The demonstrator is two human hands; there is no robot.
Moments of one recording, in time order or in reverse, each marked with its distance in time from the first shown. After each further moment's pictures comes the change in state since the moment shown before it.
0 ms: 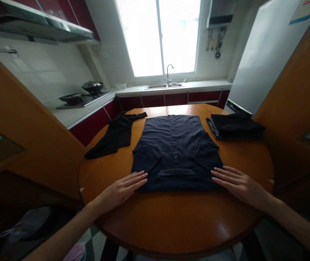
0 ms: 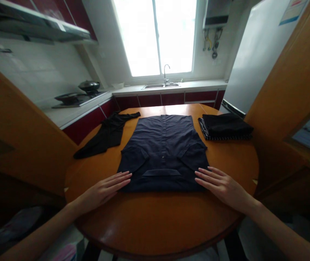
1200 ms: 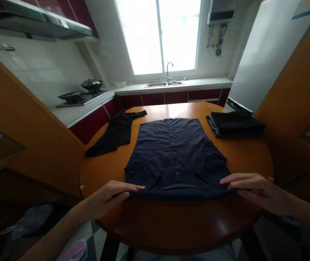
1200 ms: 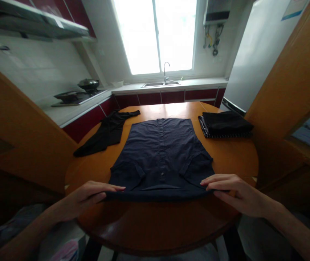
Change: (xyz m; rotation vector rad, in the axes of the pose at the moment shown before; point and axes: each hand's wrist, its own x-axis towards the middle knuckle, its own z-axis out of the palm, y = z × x) left_hand 0.002 0.035 -0.052 -0.641 -0.115 -0.320; right_hand 0.002 -0.019 -0.059 0.795 0.014 0.337
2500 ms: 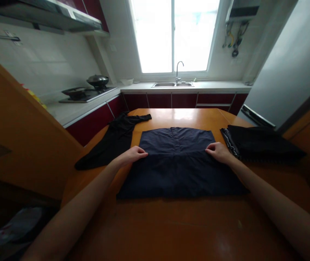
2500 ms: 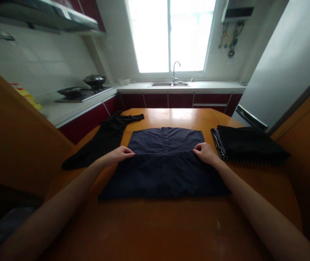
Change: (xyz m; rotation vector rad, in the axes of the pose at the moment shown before) left_hand 0.176 -0.157 -0.087 -0.058 0.259 -0.566; right_hand 0.247 0.181 -0.020 -0.307 0.183 0.473
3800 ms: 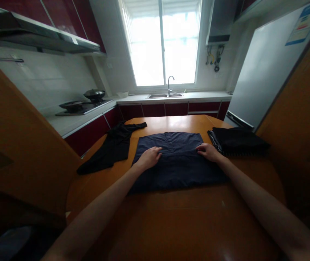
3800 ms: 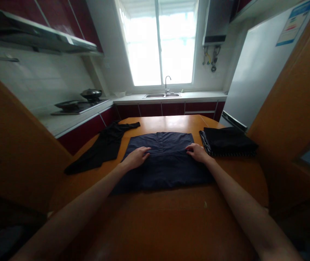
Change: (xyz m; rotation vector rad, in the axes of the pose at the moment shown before) left_hand -0.003 0.078 0.073 0.519 0.256 0.409; right_hand -0.018 0.010 -0.001 -0.024 0.090 -0.166
